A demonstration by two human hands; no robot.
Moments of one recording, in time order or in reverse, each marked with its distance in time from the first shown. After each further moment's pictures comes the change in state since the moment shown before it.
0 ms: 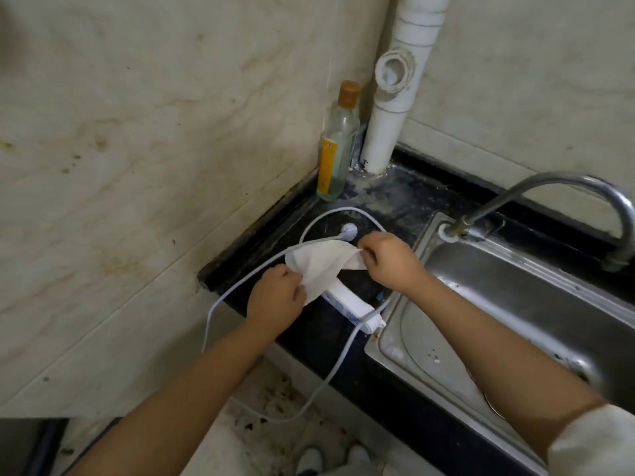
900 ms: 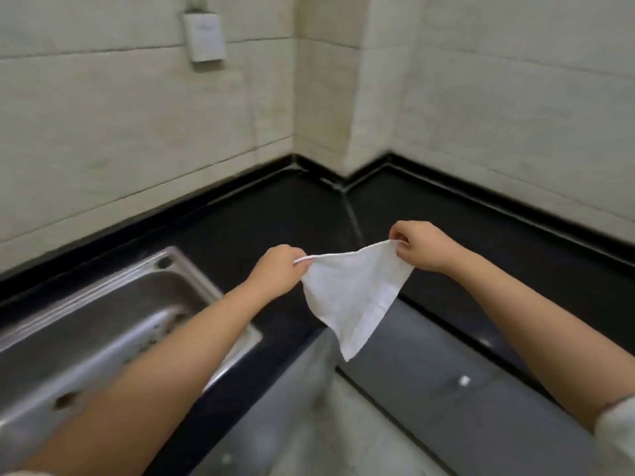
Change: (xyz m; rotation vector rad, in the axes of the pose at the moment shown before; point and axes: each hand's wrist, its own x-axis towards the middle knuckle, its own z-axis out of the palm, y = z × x) left_hand -0.275 0.558 0.175 -0.088 -0.822 1.291; right_hand -0.725 0.109 -0.176 -0.127 0.468 1.437
